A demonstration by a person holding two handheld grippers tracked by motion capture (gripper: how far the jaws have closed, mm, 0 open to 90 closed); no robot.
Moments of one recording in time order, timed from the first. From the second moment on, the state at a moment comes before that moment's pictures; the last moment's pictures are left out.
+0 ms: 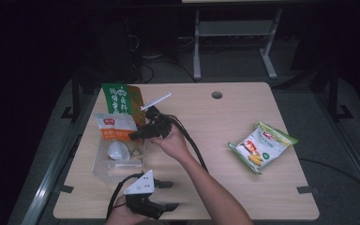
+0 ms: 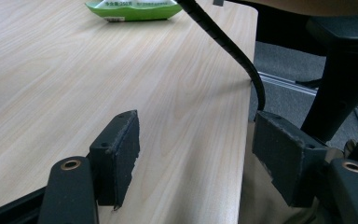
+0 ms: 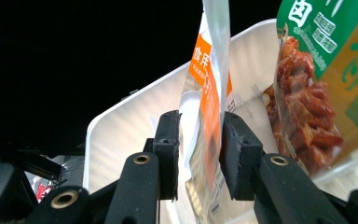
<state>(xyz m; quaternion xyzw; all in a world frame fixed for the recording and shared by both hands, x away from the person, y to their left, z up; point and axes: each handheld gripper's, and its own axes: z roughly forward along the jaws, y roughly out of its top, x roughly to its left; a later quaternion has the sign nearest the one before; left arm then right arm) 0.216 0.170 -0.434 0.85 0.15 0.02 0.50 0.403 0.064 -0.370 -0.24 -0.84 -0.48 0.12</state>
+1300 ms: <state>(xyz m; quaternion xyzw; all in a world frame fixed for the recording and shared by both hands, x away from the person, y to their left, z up) 0.219 0.169 -0.436 0.86 0.16 0.02 0.49 0.362 -0.096 -0.383 -0.30 -0.81 -0.49 0.10</state>
